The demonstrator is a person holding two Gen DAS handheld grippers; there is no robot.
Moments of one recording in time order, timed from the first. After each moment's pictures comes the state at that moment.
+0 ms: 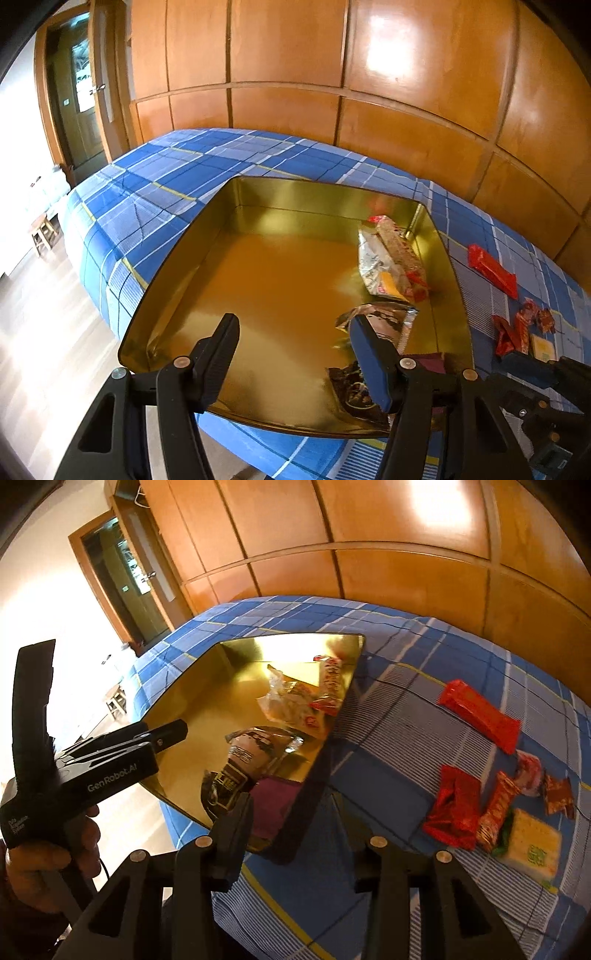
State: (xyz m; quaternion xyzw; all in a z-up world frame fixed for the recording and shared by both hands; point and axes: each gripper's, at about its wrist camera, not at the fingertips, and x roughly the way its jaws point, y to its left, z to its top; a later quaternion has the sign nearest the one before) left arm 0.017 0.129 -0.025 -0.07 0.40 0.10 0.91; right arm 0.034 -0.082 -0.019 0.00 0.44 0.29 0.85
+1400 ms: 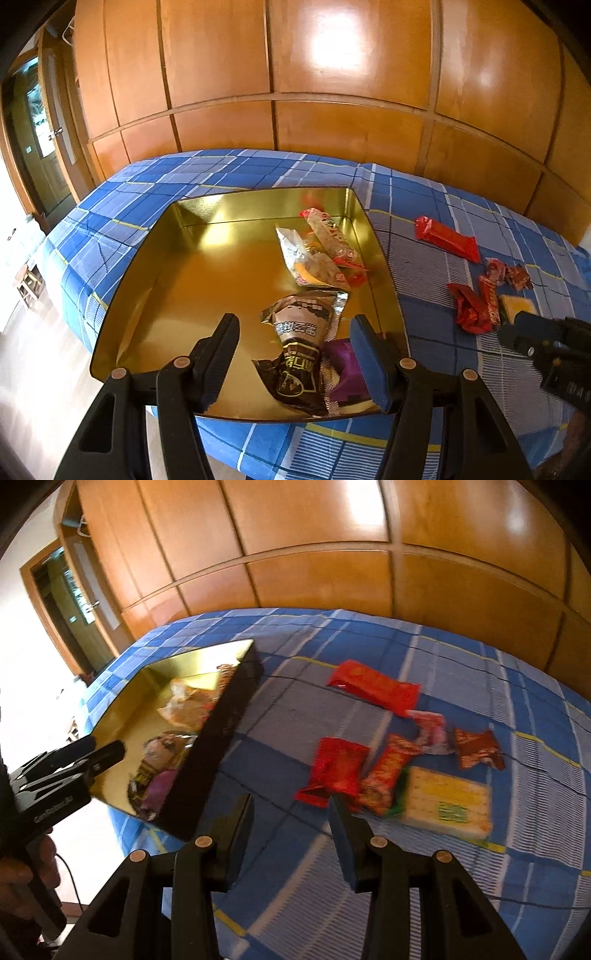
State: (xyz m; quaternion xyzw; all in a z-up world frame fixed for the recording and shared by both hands) left arm 0.013 0.068 -0.016 0.00 0.39 0.03 0.92; right arm 0.033 -0.173 -0.026 0.03 0.44 0.17 0.88
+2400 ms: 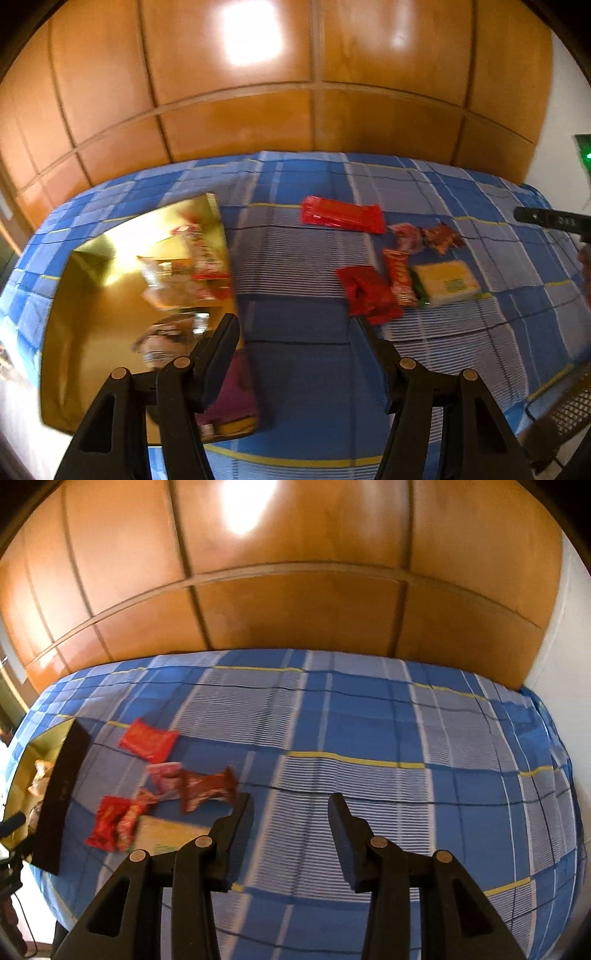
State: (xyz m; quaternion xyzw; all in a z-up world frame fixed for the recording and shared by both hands) left arm 0.033 -0.041 -0.021 0.07 0.42 -0.12 0.90; right arm 0.072 -0.386 -0.005 0.06 0.44 -0.03 0.90
